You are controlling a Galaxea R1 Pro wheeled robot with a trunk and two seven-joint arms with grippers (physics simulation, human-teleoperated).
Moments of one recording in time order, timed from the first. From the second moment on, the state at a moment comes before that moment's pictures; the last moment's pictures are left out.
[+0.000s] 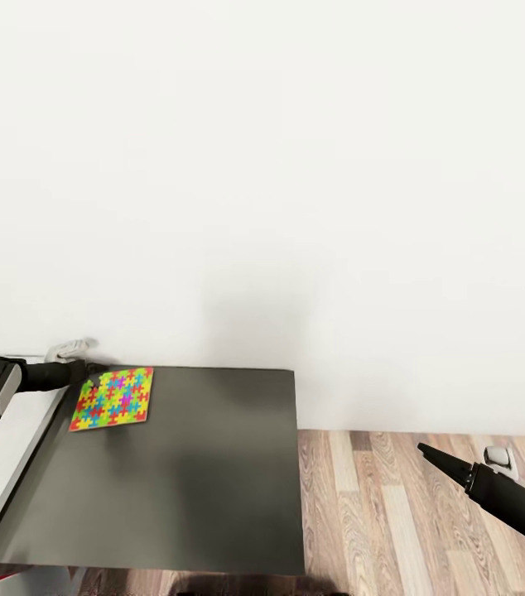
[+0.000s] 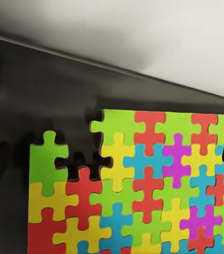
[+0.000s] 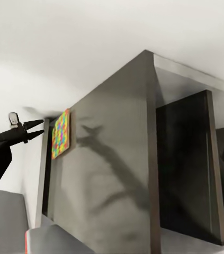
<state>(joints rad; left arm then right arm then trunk) -1.04 0.45 0.23 -0.49 -0.06 0.69 -0.61 -0.11 -0.20 -0.59 -1.57 -0.44 1.01 1.09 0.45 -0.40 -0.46</state>
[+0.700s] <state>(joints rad) -1.04 0.45 0.24 -0.49 -0.06 0.69 -0.62 -0.11 -0.20 -0.59 -1.57 -0.44 1.01 1.09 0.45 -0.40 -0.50</state>
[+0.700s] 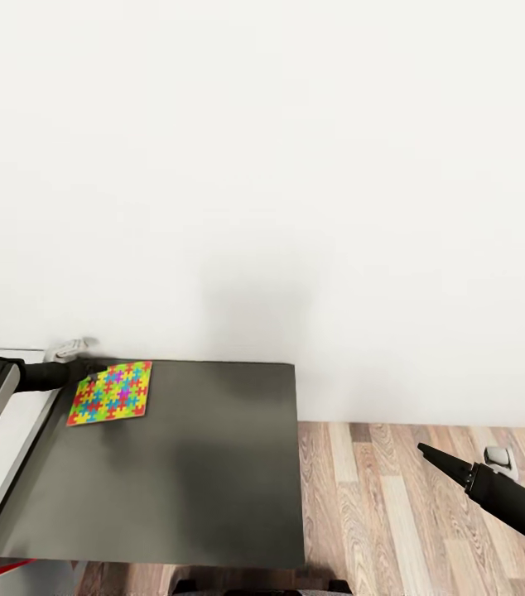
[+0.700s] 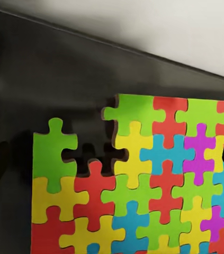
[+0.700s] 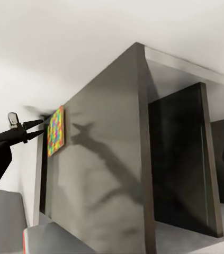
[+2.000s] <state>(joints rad) -1.04 0.45 0.22 -0.49 -0.06 0.69 -0.70 -0.11 -0.20 -0.59 -1.57 -0.44 1.00 1.09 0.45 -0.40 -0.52</state>
